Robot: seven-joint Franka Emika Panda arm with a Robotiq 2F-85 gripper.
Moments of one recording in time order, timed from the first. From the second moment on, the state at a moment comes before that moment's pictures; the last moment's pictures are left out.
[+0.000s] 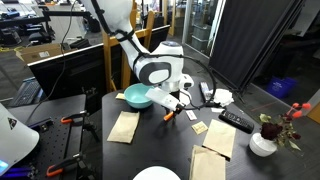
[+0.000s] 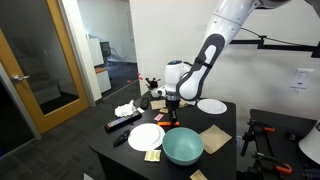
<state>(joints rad) -0.10 0.66 0.06 -2.06 -0.14 2.80 -0.50</state>
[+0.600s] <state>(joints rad) -0.09 0.65 0.04 -2.06 -0.15 2.80 -0.46</state>
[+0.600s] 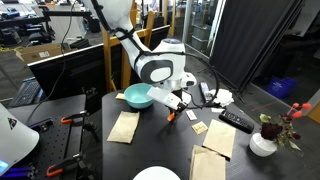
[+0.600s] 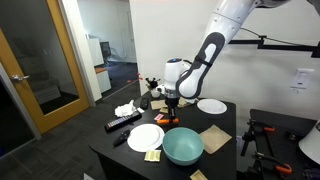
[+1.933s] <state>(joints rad) -0.04 -0.06 0.10 -2.48 0.35 2.72 -0.82</state>
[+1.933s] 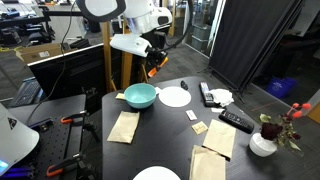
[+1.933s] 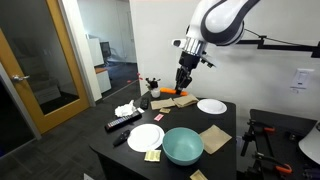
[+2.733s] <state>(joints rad) 0.13 -0.16 0.04 -2.60 0.42 2.61 -0.90</state>
